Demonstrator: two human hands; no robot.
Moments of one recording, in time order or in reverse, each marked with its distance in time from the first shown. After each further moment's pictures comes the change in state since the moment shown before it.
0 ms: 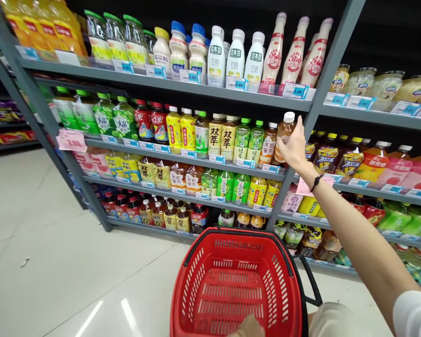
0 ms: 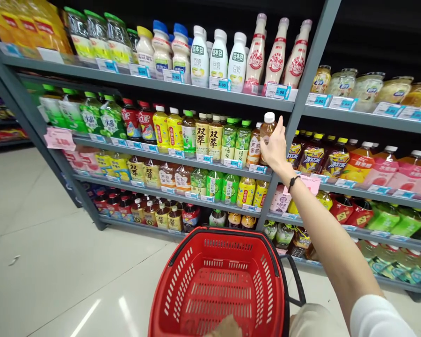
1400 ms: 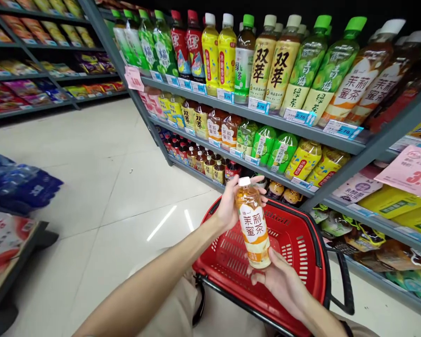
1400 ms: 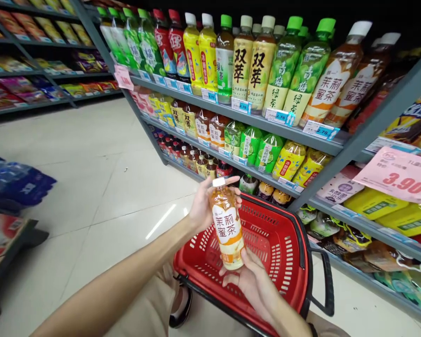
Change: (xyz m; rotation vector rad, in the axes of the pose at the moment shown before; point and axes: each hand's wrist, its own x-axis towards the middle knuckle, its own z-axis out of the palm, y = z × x) left_hand -0.097 -0.035 -0.217 -1.784 1.057 0.185; right_hand -0.395 -0.078 -0.046 1.715 -1.088 1.547
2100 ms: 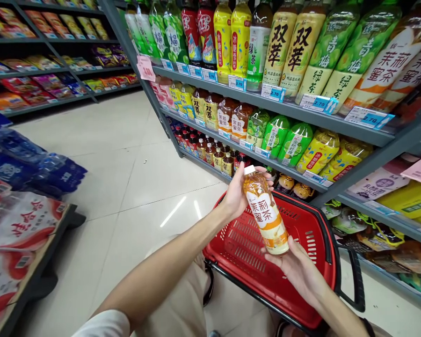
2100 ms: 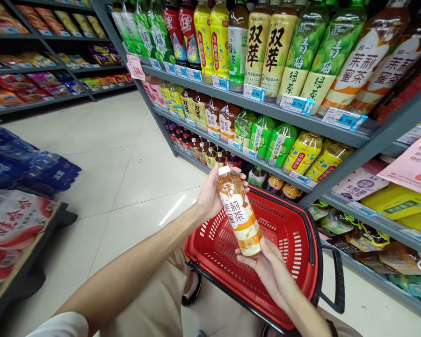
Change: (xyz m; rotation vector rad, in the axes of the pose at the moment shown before) left_hand 0.002 0.003 -0.002 0.009 0.115 0.087; right_hand -0.005 -0.016 -0.016 -0.060 0.129 -0.026
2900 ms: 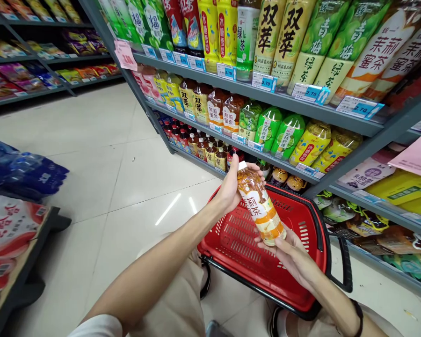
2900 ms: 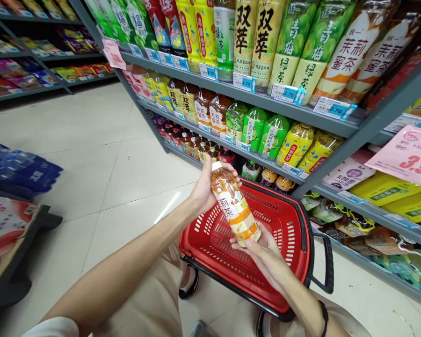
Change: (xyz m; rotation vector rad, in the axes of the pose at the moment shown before) left_hand 0.007 -0.006 -0.004 0.091 0.033 -0.020; right_hand 0.001 -0.002 0.001 -0.128 -0.079 -0.113
